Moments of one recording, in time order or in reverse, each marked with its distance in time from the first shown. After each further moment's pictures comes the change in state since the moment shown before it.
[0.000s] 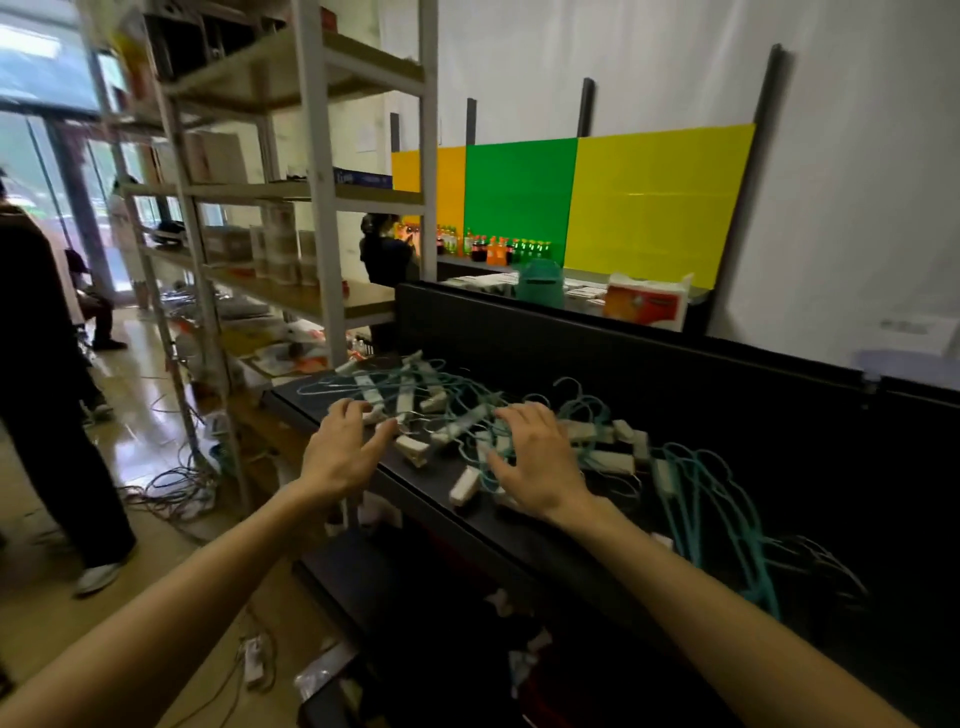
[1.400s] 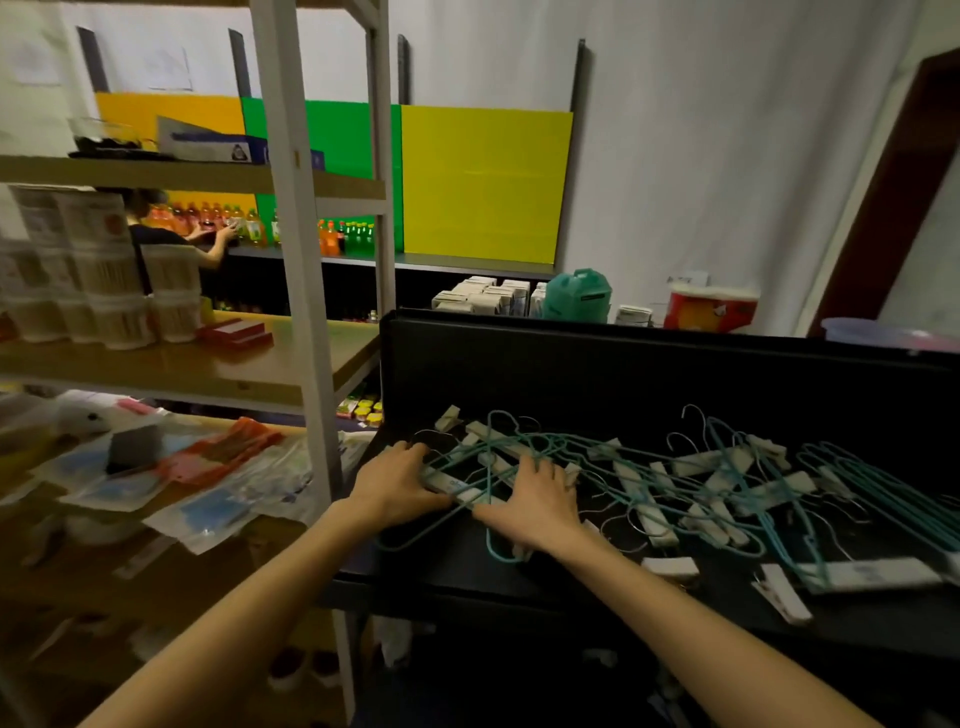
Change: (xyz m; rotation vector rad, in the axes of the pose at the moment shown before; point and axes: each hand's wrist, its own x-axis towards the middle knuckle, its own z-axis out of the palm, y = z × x) left_hand 0.357 -0.194 0.053 0.047 -0.478 0.693; right_hand 0.273 -0.164 0.225 -0.210 -0.194 0.969
